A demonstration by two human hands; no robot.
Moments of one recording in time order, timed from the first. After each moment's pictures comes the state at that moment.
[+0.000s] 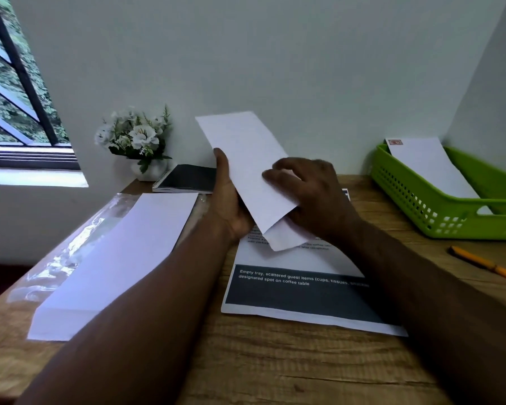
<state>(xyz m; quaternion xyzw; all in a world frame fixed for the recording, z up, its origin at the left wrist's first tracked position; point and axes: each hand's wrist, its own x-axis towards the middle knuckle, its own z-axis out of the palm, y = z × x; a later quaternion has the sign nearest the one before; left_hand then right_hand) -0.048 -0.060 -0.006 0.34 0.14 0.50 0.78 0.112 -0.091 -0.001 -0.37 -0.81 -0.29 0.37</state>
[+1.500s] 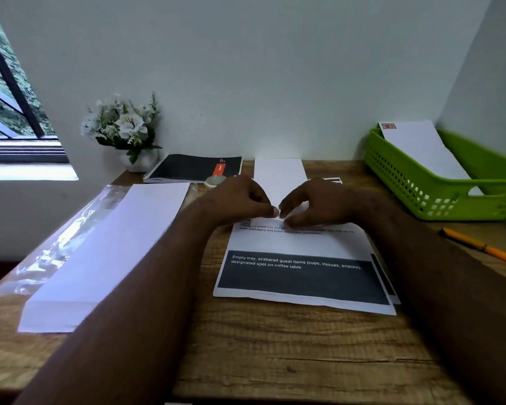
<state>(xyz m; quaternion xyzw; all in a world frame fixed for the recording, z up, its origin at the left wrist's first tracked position) -0.059 -0.076 0.004 0.84 0.45 0.20 0.24 0.138 -0.105 0.012 -0.54 -0.83 0.13 0.07</state>
